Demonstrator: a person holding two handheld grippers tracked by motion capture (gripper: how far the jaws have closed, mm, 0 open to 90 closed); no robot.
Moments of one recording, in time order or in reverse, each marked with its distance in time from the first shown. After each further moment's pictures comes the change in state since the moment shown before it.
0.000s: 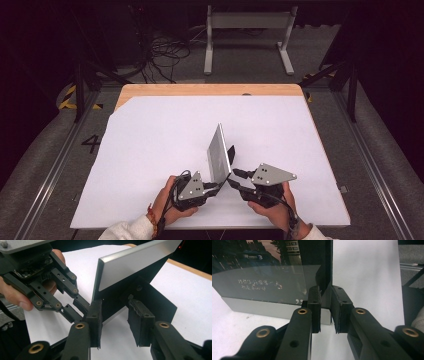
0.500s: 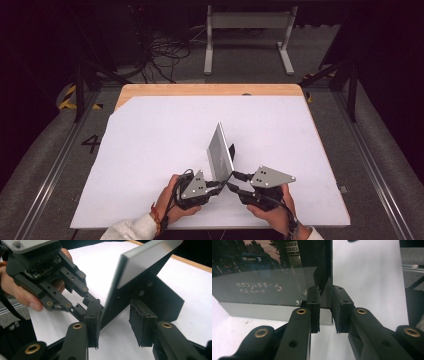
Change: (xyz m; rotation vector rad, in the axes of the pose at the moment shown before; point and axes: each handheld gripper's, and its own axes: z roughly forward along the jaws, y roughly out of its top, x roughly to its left) left arm 0.002 0.003 0.009 -0.020 -0.001 0.008; right arm 0.007 -0.002 0.000 0.018 0.003 0.022
